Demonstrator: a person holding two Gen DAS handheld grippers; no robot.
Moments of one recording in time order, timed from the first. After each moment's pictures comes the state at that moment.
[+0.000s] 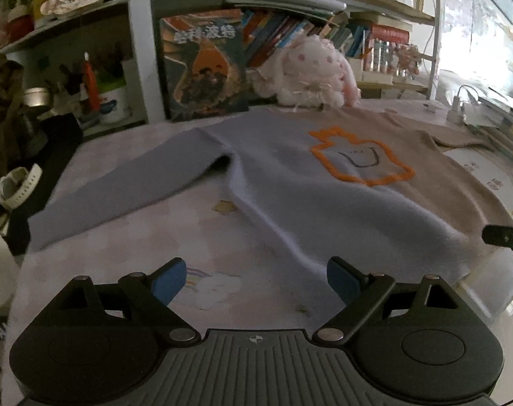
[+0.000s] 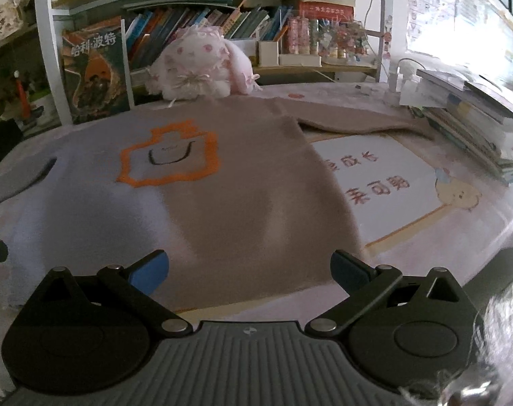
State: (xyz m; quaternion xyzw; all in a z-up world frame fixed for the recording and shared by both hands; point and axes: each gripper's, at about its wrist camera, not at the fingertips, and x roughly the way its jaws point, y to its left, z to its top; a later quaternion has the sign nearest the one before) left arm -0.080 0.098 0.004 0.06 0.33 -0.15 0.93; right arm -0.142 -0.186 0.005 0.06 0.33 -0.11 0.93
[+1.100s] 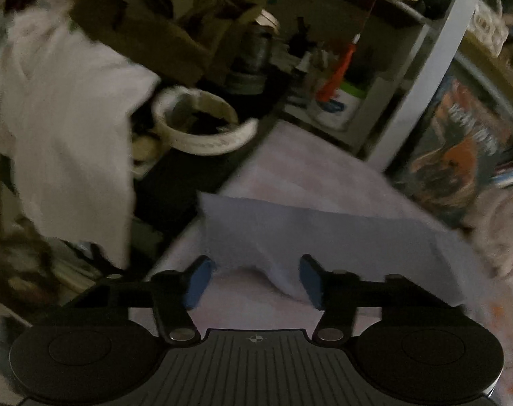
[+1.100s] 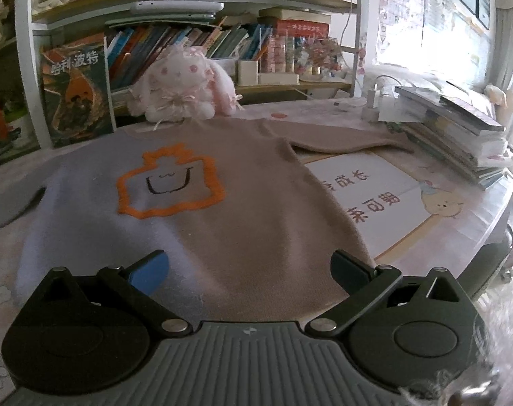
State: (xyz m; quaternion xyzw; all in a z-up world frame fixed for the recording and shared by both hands) left arm 0.032 0.291 -0.032 -0.24 0.32 0.07 0.91; right arm -0.127 -0.151 0.022 0.06 0.31 -0.18 0.93
